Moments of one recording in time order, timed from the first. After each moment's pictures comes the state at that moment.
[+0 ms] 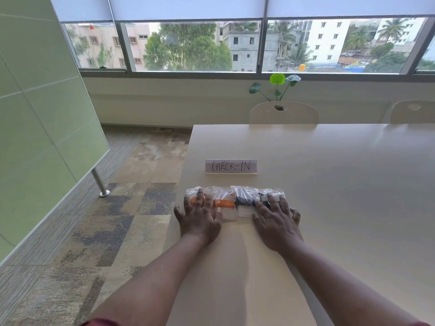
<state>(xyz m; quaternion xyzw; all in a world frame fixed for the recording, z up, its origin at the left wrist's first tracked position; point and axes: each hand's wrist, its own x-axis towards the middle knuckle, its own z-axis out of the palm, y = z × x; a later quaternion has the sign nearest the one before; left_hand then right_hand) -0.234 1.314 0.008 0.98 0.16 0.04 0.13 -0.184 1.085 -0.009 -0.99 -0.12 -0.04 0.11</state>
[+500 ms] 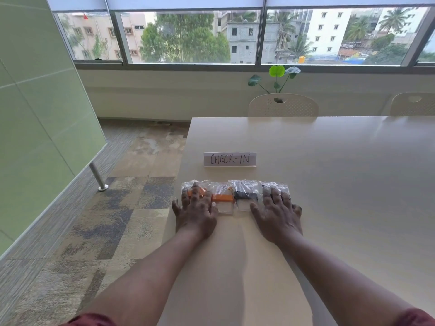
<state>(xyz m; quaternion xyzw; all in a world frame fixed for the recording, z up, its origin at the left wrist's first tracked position) -0.239 1.322 0.006 0.98 0.14 0.04 0.13 -0.185 1.091 -0.008 -0.99 -0.07 -0.07 0.12</state>
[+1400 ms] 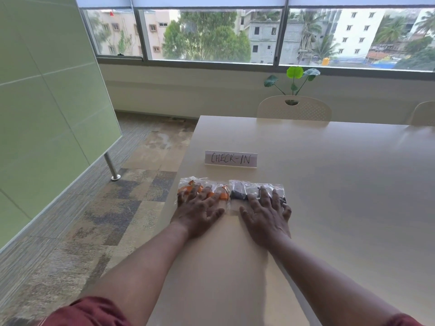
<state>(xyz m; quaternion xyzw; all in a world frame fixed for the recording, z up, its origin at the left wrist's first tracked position) -0.235 1.319 0.002 1.00 0.03 0.04 0.07 -0.185 1.088 -0.004 -0.98 -0.14 -0.04 0.12</state>
